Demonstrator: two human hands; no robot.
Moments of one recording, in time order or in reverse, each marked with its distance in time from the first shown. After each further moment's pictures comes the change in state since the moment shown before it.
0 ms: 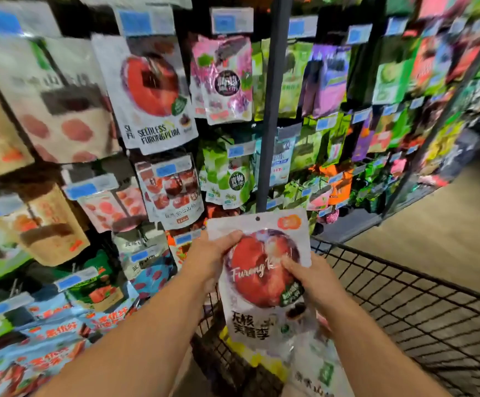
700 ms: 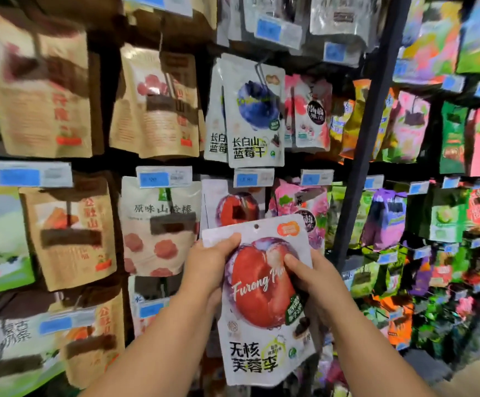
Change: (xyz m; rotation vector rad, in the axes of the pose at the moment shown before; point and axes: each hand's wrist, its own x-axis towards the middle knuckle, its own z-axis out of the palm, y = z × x) left_hand 0.034 0.243 -0.076 -0.260 0.170 0.416; right_hand 0.110 -0.226 0.148 -0.021 -0.129 -0.469
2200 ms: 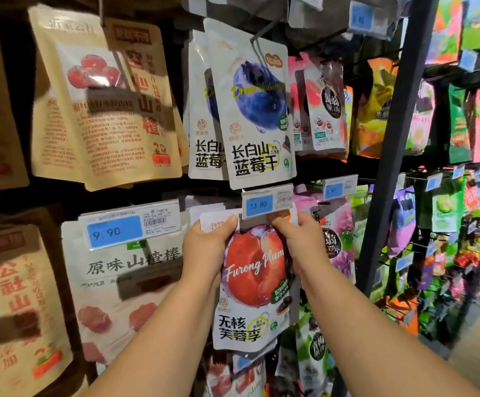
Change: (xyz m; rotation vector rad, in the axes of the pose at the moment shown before) left_hand 0.199 0.021 0.006 0.204 -0.052 0.177; right_hand 0.214 0.002 0.062 0.061 0.416 -0.084
